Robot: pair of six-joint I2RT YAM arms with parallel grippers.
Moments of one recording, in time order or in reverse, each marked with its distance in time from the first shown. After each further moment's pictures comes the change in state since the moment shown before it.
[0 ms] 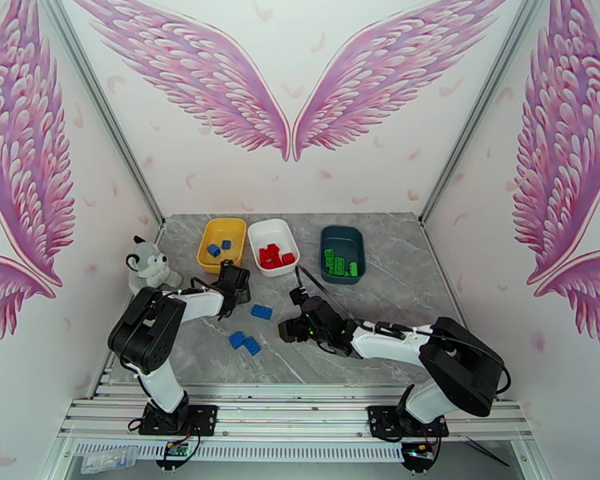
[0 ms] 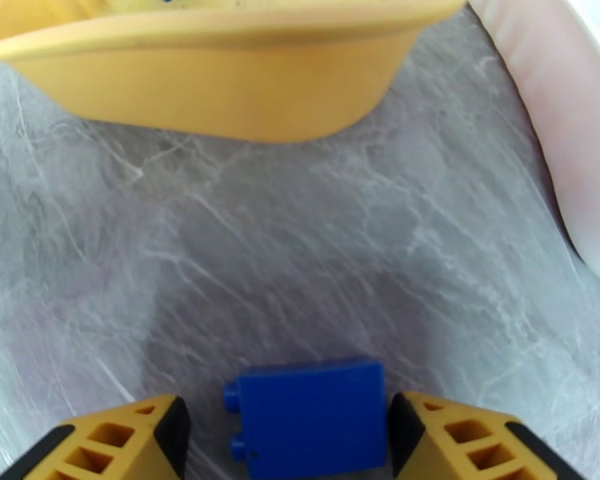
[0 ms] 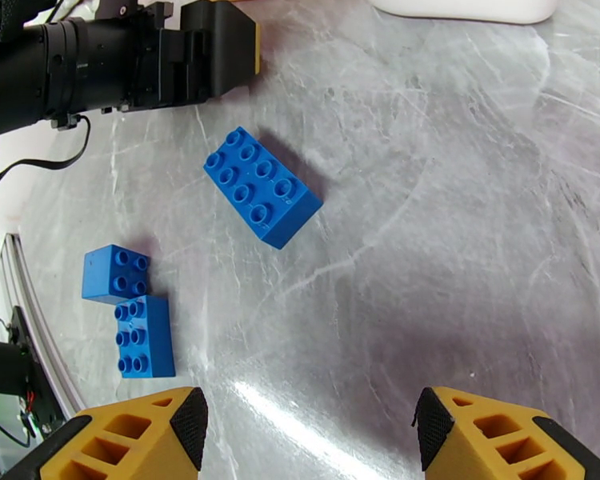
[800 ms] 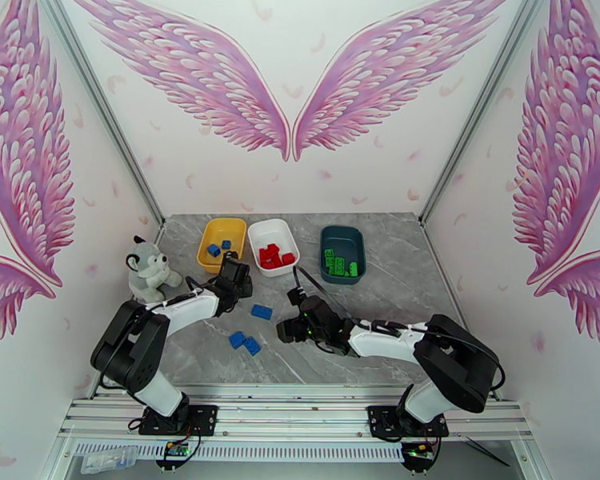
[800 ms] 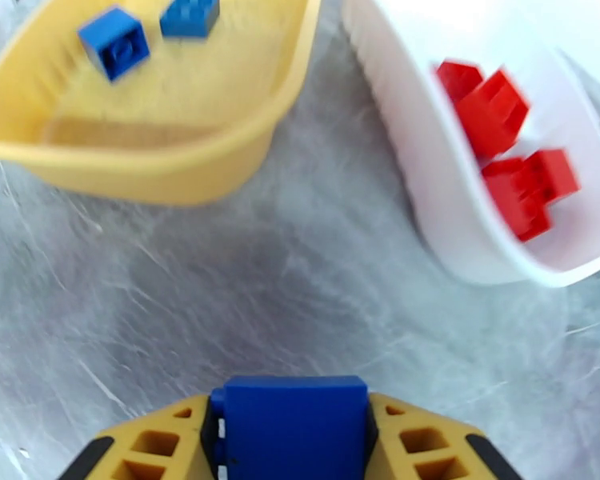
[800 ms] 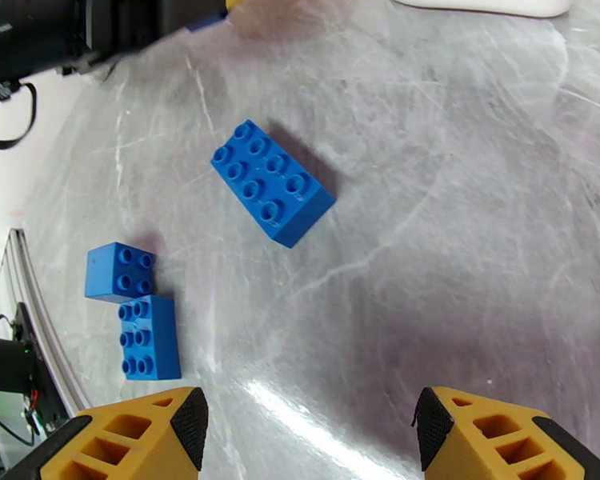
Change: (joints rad) left arm -0.032 -0.177 0.029 -0.049 0.069 0.030; right arm 0.000 0.045 0.024 0.023 -0.048 0.008
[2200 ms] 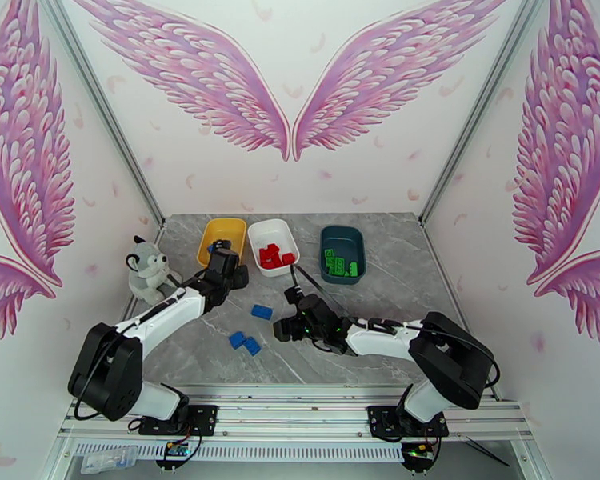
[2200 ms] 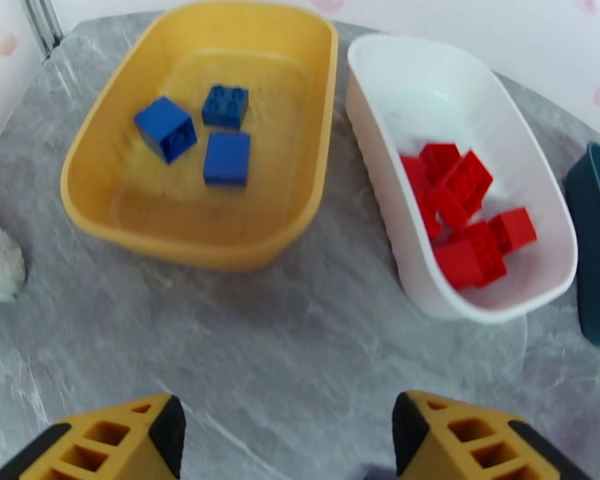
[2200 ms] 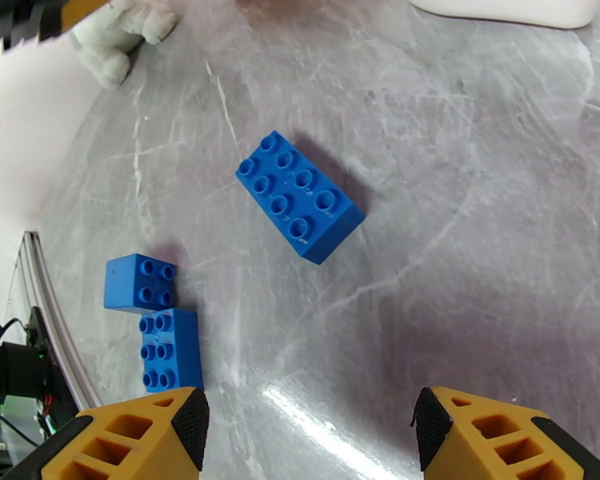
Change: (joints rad) left arm -0.005 -0.178 -0.016 -0.146 -0.029 0.030; right arm 0.000 0.015 0.010 0.021 0.001 0.003
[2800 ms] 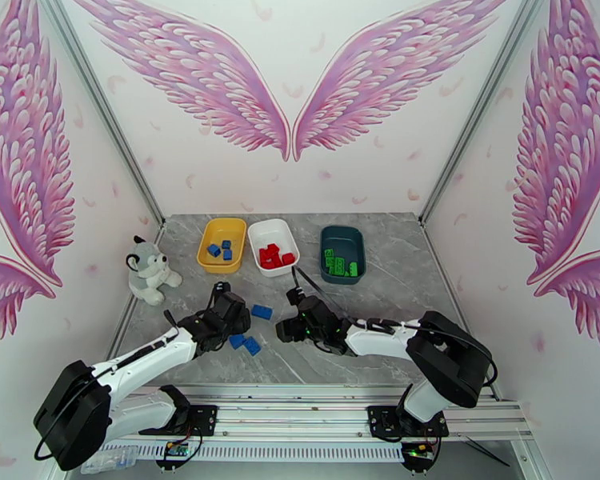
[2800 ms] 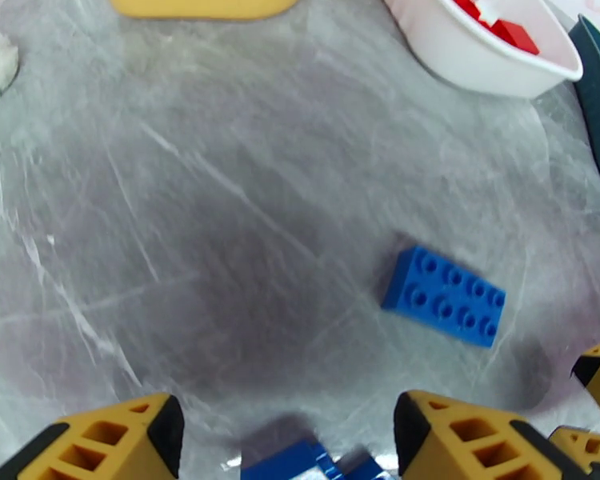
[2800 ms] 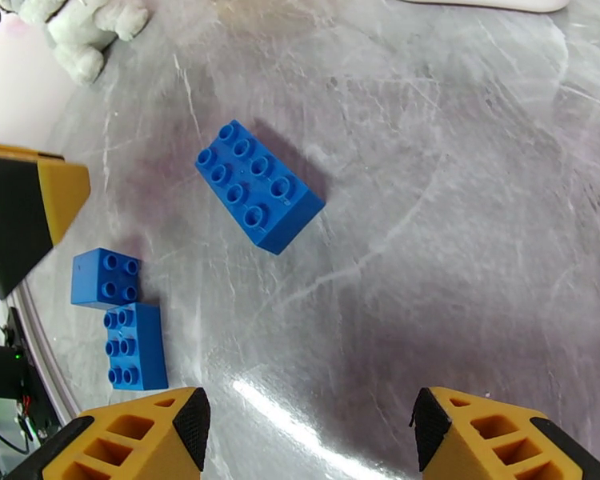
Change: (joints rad) left arm -0.217 -0.233 -0.299 -0.150 -0.016 -0.262; right arm 0.001 0.010 -0.017 -0.006 0.033 -0.008
